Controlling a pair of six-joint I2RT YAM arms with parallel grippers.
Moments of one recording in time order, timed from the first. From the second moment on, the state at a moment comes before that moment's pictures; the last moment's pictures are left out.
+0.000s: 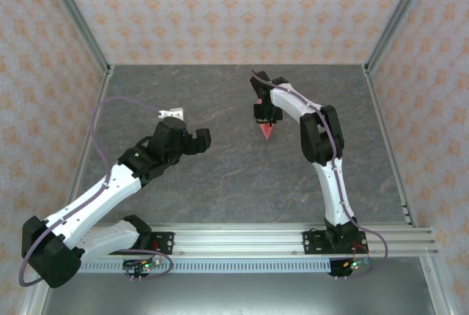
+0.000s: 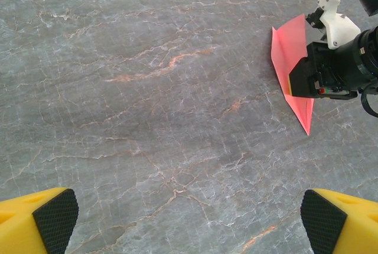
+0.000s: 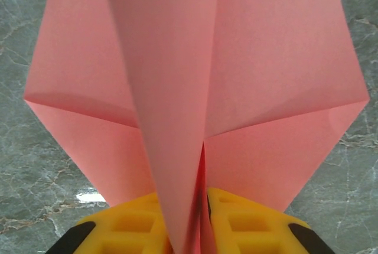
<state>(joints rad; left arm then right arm) -0.56 1.04 0.85 -0.50 -0.25 -0.57 0.43 2.34 1.95 -1.01 0.07 0.40</state>
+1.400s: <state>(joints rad) -0.30 1.15 0.72 -0.22 -0.81 -0.37 0.13 1.29 0.83 -0.32 0.42 0.33</state>
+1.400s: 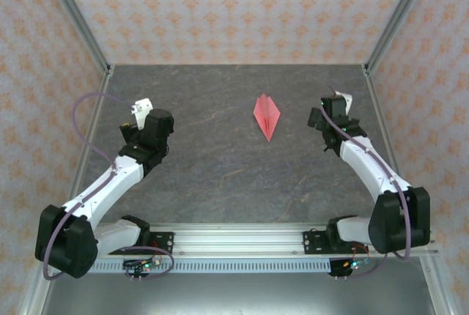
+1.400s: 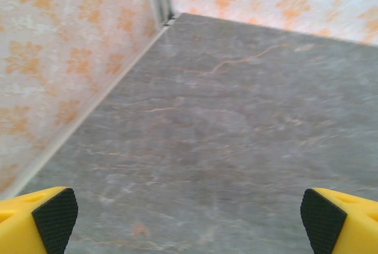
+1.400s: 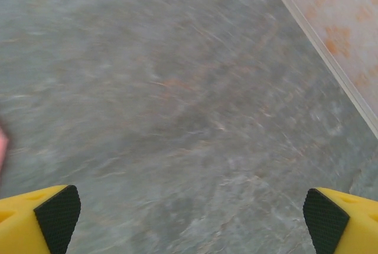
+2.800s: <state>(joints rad) -0.08 1.50 0.38 0.66 -0.42 -0.09 0.04 1.52 0.41 0.65 0.23 0.18</state>
